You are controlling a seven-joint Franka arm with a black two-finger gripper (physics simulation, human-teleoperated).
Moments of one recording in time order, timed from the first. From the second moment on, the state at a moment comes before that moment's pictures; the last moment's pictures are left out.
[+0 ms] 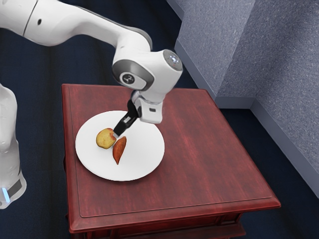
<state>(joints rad) 0.01 -0.33 -0.26 -2.24 0.11 1.65 0.49</state>
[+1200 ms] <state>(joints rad) 0.01 -0.48 -0.26 -2.46 0.00 1.73 0.58</state>
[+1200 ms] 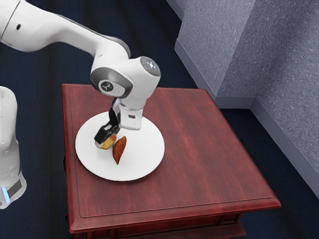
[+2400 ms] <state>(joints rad) 0.01 -0.47 -0.27 -2.44 0.01 1.79 0.55</state>
